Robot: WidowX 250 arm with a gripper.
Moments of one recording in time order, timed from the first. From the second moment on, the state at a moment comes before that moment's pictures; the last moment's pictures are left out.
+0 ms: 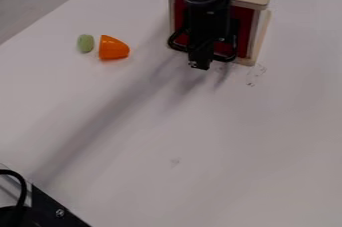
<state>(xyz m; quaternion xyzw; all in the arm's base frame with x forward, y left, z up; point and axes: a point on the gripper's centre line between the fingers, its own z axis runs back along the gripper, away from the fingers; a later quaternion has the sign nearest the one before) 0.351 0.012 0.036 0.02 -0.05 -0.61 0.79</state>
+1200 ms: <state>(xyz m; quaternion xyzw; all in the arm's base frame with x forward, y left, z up) 0.286 -0.006 0.033 -0.01 -0.05 -0.60 0.80</state>
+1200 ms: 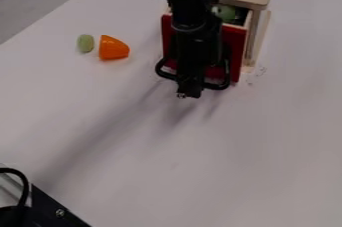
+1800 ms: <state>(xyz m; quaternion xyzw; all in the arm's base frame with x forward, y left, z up) 0.271 -0.014 0.034 -0.02 -0.05 -0.59 0.81</state>
